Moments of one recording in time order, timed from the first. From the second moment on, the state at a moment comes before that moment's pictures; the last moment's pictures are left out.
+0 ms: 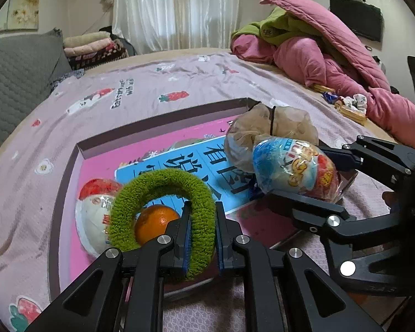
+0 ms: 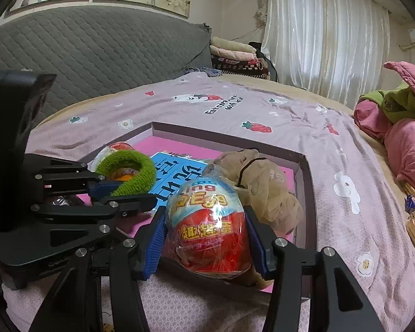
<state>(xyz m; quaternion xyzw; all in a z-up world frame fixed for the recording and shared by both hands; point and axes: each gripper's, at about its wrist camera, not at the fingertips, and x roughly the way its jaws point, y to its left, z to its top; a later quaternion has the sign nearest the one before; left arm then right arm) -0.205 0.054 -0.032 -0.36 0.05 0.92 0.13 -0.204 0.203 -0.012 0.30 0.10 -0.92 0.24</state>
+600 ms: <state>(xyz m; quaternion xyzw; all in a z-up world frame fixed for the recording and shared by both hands) -0.204 0.049 -0.022 -0.34 0.03 0.93 0.14 -0.198 0.211 -0.005 0.29 0.09 -0.92 0.24</state>
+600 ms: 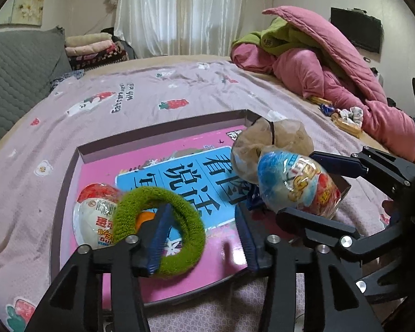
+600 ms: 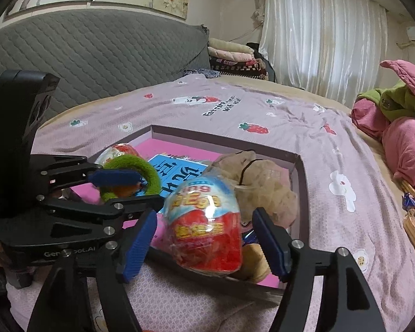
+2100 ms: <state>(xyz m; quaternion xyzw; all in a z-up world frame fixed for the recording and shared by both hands) -0.071 0.030 0.026 -0.32 -0.02 0.95 0.06 -0.091 0.235 0.028 0.25 0.02 -0.95 0.18</state>
